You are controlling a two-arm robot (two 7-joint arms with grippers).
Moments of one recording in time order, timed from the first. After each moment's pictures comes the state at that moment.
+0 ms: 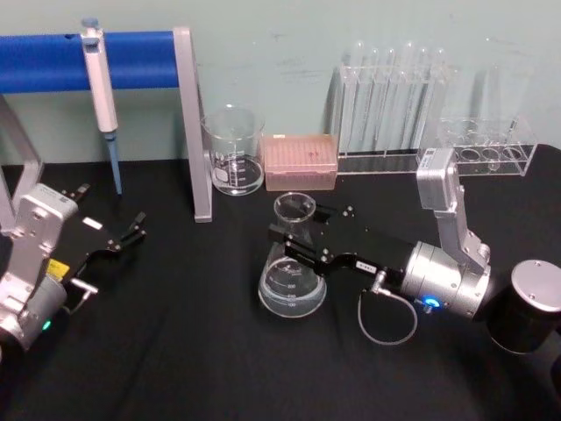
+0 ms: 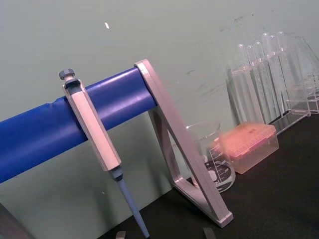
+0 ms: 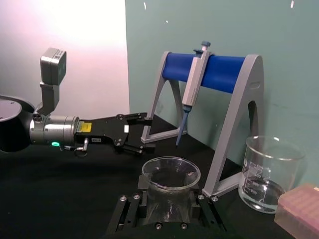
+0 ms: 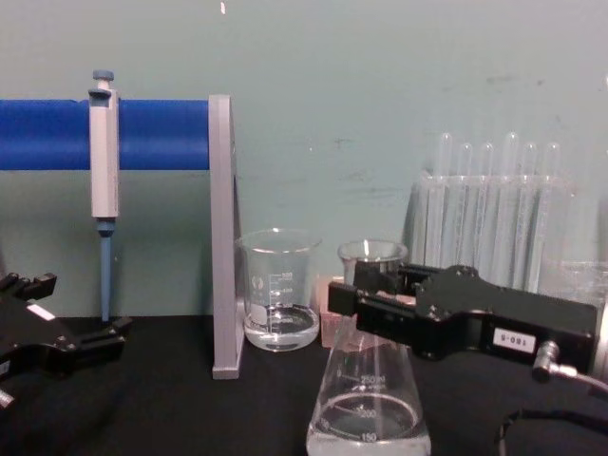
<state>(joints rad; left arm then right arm) -0.20 0.60 0.45 -1.41 -0.25 -0.12 0.03 0.39 0.41 -0.54 -1.31 0.52 -0.15 0.72</state>
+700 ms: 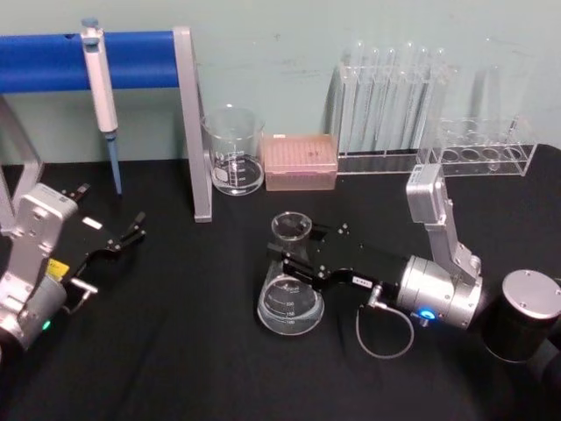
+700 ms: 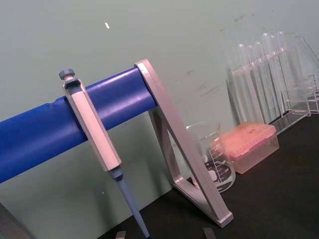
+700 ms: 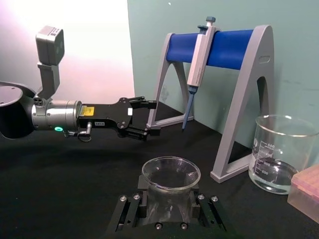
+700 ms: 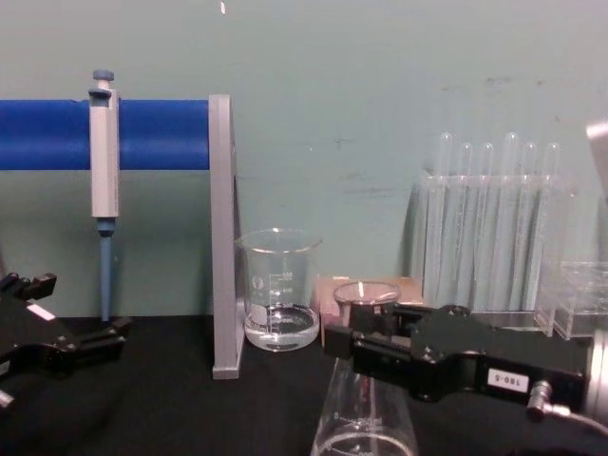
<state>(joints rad) -0.20 0.60 0.45 -1.41 -0.25 -0.12 0.03 0.40 0.39 -0.56 -1.23 0.53 -0.15 0.76</state>
